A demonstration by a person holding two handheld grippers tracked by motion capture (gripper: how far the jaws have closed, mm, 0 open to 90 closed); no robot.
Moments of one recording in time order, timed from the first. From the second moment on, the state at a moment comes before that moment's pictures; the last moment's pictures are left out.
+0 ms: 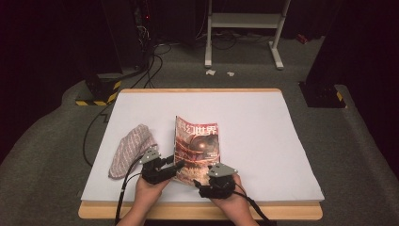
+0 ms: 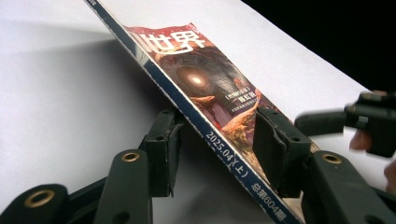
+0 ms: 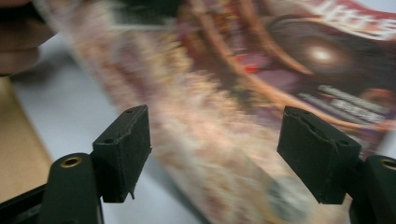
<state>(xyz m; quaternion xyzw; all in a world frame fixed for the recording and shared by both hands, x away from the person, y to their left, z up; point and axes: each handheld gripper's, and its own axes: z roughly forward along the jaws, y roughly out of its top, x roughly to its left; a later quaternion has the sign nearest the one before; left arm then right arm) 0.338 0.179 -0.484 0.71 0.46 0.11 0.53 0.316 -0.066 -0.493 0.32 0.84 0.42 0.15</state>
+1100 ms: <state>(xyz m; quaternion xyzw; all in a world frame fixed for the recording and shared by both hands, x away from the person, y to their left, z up) 0.333 0.164 -0.470 0.70 0.46 0.12 0.53 0.294 -0.016 -0.504 0.27 0.83 0.40 0.28</state>
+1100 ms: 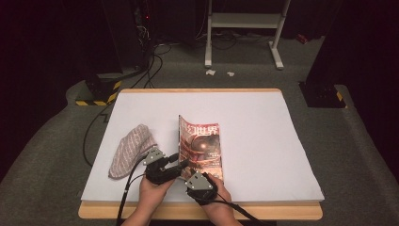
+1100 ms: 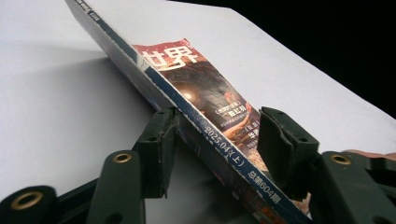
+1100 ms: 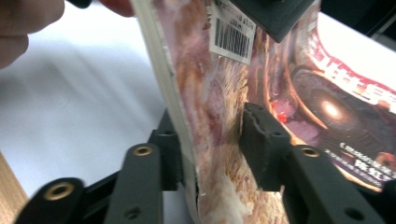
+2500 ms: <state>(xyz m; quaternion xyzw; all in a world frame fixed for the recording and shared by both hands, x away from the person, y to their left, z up) 0.337 0.210 -0.476 0.75 0.41 0.25 0.44 0.315 -0.096 -0.466 0.36 0.76 0.51 0.21</state>
